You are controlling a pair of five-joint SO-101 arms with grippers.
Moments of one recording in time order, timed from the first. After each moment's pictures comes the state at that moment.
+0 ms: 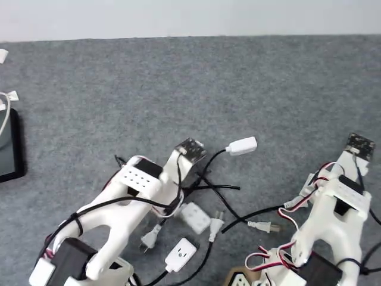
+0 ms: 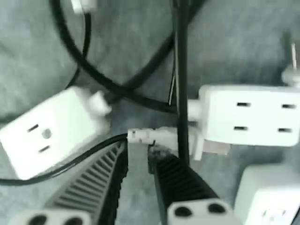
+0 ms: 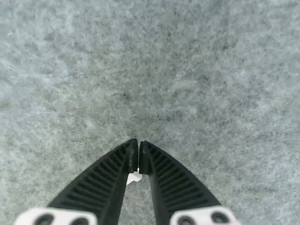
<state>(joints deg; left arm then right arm) 24.4 -10.4 48.2 63.9 -9.9 33.6 -17.7 53.5 44.3 5.1</state>
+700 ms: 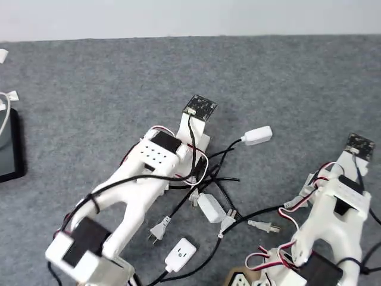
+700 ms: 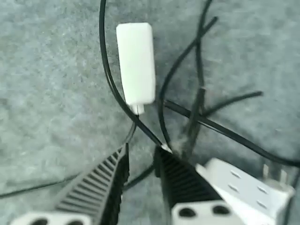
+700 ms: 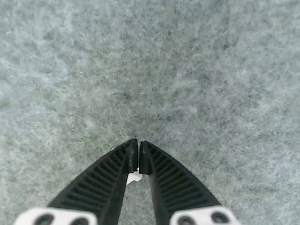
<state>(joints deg) 26.5 0.9 24.5 62.4 7.9 33.6 -17.1 53.5 44.3 5.1</state>
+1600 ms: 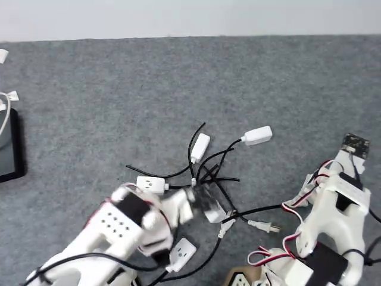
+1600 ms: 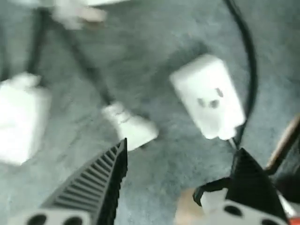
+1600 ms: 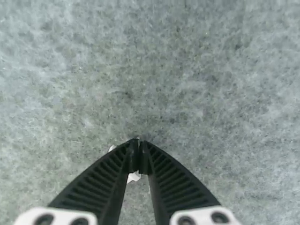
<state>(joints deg) 34.7 -42.3 61.7 81.2 -29.5 33.4 -12.6 51.3 44.2 7.4</state>
